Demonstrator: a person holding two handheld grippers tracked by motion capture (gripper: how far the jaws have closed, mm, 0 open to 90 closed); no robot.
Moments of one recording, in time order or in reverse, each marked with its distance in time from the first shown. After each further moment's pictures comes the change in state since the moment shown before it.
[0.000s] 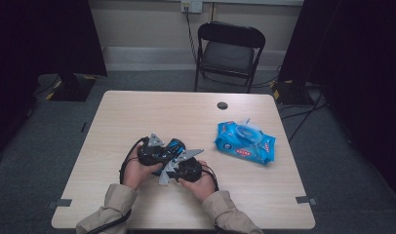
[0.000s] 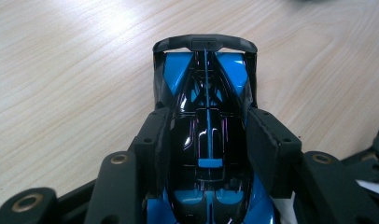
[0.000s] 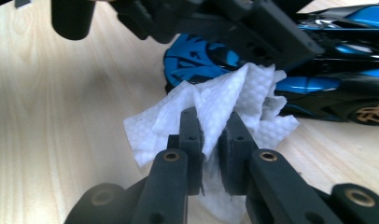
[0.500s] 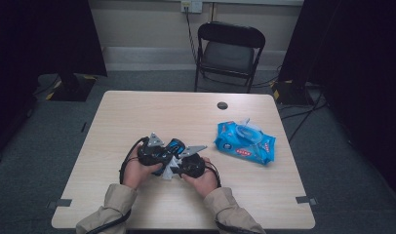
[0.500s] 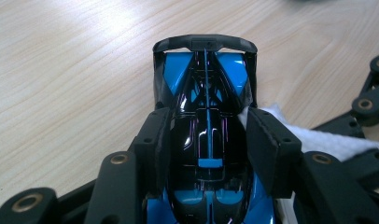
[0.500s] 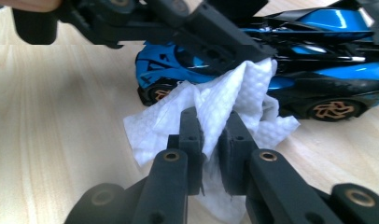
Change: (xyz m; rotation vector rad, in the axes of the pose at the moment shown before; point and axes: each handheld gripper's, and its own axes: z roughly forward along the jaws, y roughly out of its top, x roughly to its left) left arm 0.001 0.000 0.000 0.004 0.000 0.009; right arm -0.015 0.001 -0.004 -0.003 -0.040 0.019
